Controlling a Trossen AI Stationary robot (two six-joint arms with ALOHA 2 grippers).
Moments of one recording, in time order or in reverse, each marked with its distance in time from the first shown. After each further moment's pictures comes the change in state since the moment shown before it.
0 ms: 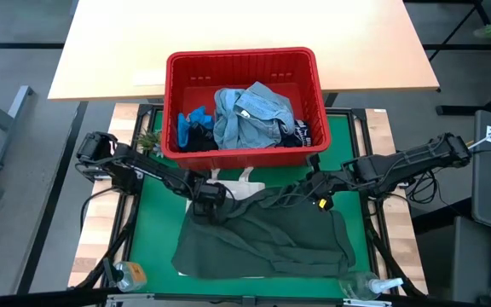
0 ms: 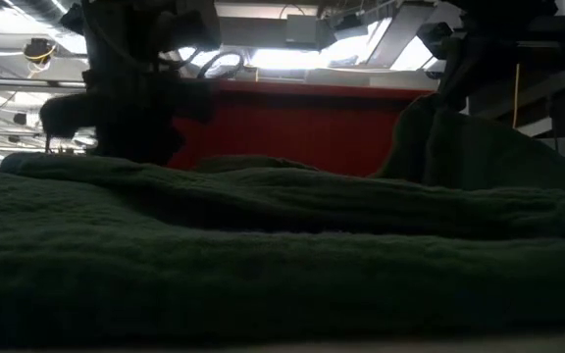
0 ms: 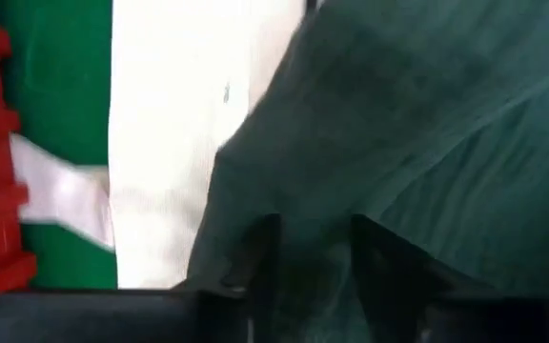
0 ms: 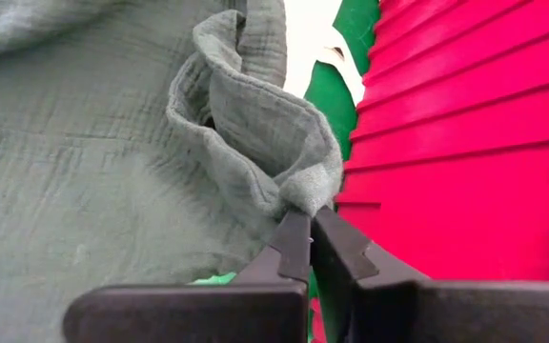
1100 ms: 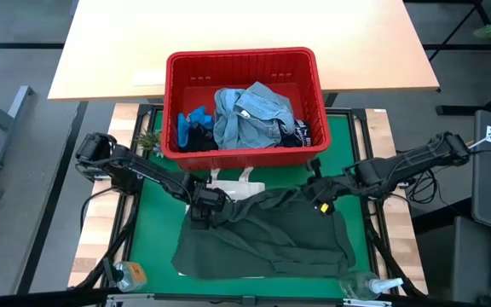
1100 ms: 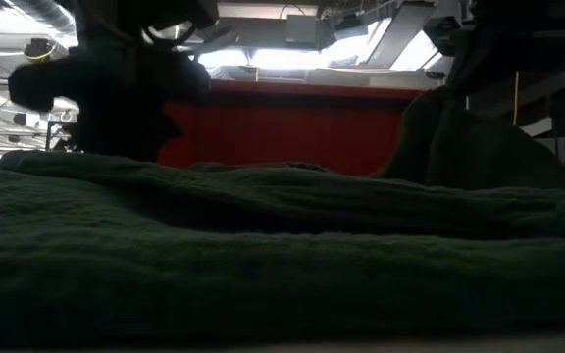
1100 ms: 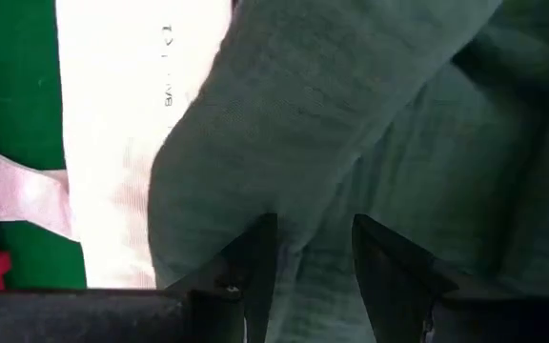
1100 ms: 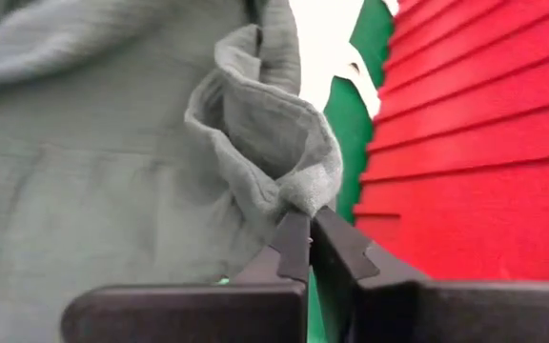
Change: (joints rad) left arm -0.057 0.000 0.043 -0.085 0.020 -0.017; right arm 0.056 -0.001 0.000 0.000 0.003 0.049
